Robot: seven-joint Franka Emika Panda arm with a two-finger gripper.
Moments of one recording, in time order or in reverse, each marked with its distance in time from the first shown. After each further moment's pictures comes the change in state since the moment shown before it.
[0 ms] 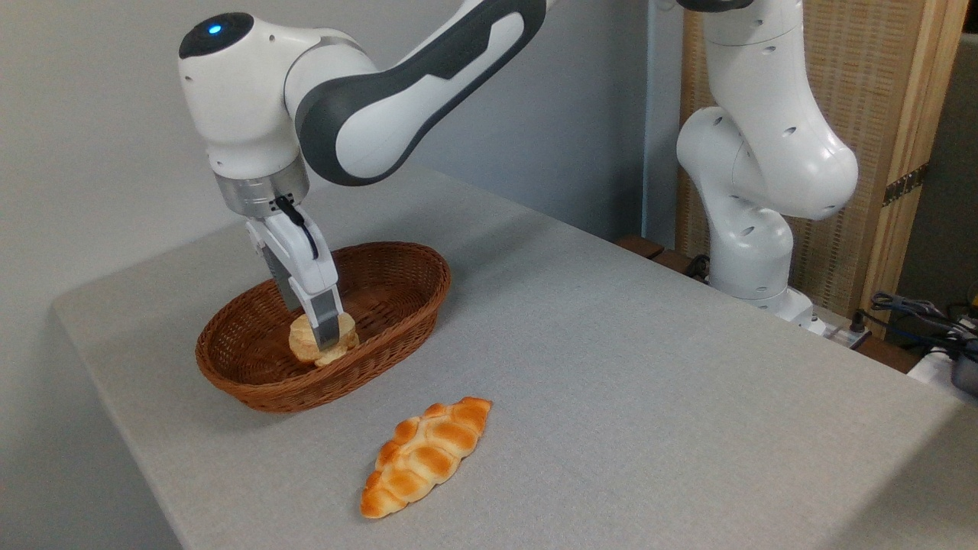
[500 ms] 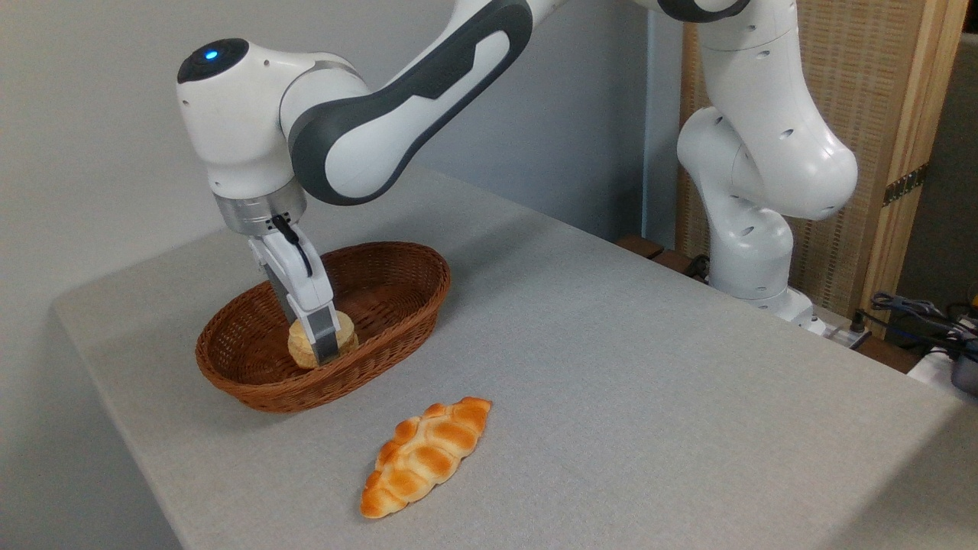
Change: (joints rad) arm -0.015 0.043 -0.005 0.000 0.044 0.033 0.001
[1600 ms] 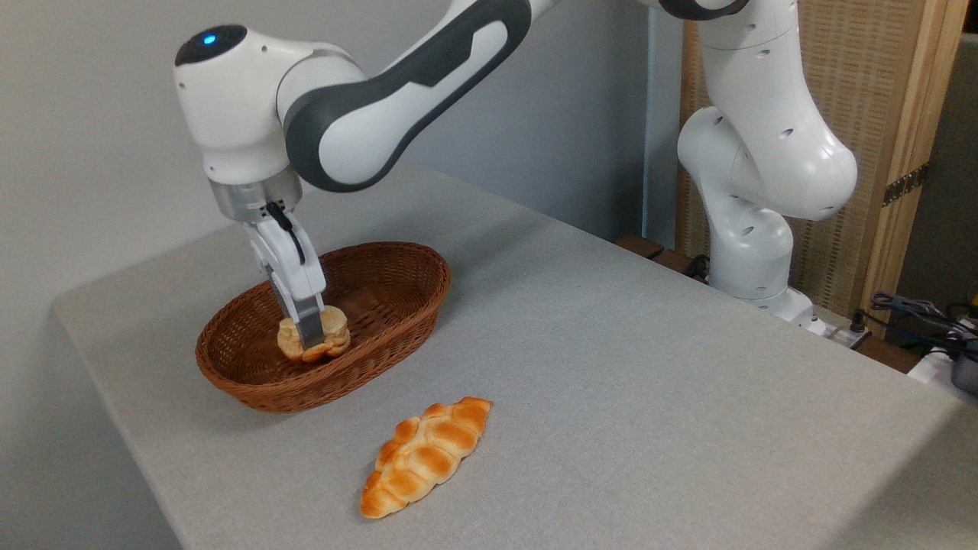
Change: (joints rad) arm -0.007 -0.018 0.003 0.014 0.019 0.001 -0.002
